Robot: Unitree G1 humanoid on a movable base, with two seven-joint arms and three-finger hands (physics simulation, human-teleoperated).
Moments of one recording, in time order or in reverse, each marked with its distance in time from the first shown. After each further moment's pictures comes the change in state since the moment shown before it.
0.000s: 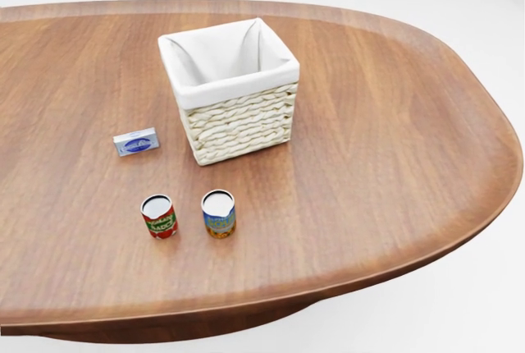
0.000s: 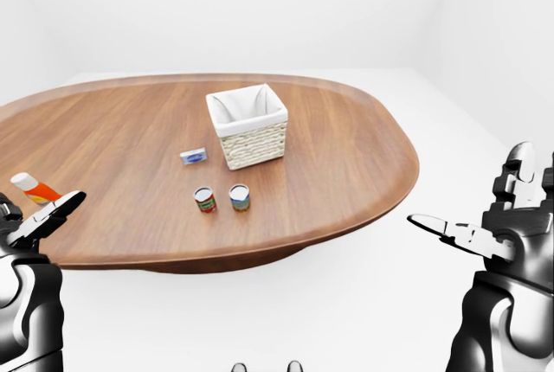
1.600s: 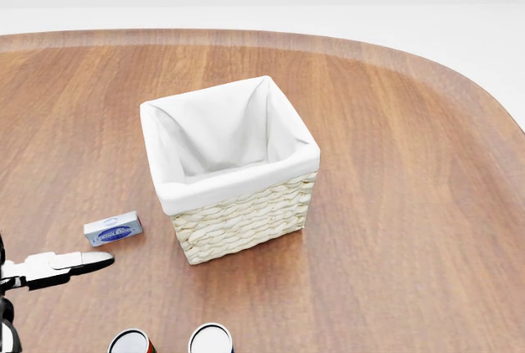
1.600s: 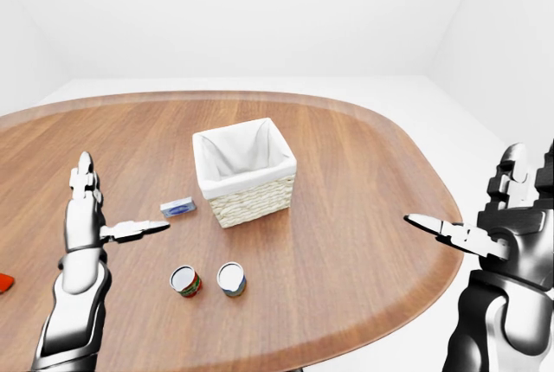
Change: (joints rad) left arm 0.036 -0.036 -0.256 0.015 0.539 0.065 -0.246; right arm 0.000 0.005 0.014 0.008 -0.001 0.000 -0.005
